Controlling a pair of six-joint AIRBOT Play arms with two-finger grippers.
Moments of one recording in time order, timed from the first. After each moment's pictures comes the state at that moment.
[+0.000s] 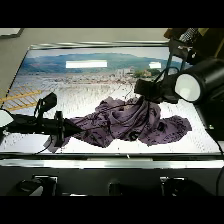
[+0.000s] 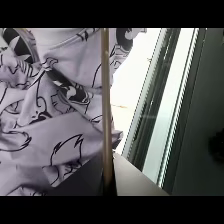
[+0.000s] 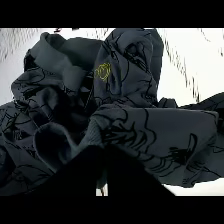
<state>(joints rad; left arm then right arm) -0.18 -0.88 0.86 0.66 -1.31 -0.43 0.55 -1.15 1.58 -1.72 1.45 2.29</state>
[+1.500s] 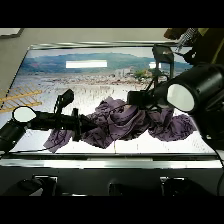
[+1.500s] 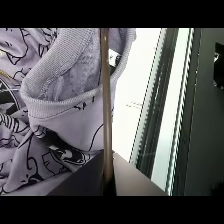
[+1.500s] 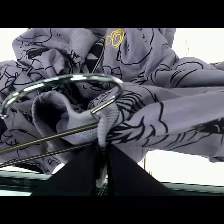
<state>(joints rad) -0.33 -1.02 0.86 0.50 -1.10 -0.37 0.67 -1.13 1.58 -1.74 1.52 2.22</state>
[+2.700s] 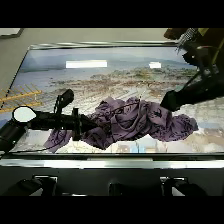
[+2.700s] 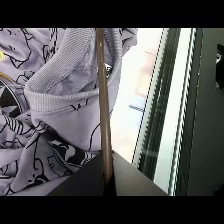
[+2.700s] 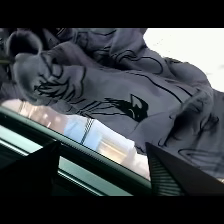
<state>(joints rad) -0.33 -1.02 0.86 0.50 -1.10 -0.35 0.08 -1.12 1.60 -1.26 1.72 1.25</state>
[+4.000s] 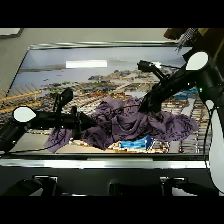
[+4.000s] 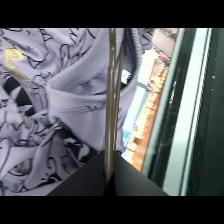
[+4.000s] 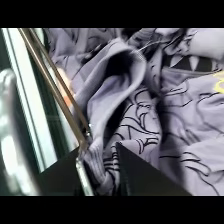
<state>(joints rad) -0.33 -1.02 0.86 0.50 -1.08 -0.36 0.12 -1.42 1.59 -0.91 1.74 0.61</state>
